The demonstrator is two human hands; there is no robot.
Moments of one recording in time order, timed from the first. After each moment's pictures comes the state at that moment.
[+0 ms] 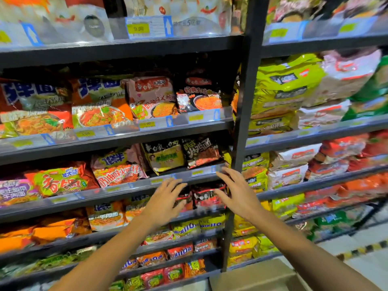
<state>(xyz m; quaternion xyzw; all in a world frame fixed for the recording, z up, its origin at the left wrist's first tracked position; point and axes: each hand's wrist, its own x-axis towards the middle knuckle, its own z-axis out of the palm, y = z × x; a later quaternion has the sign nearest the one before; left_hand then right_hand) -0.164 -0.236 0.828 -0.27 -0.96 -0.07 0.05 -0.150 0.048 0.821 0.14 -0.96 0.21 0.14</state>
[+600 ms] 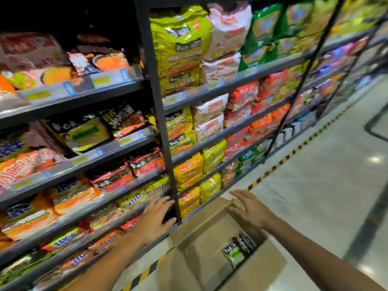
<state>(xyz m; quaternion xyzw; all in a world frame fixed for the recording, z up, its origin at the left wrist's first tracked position) -0.043 -0.143 0.716 -0.40 -0.89 -0.14 -0.16 0.114 0.196 0.720 -0.12 -0.96 0.25 -0.08</state>
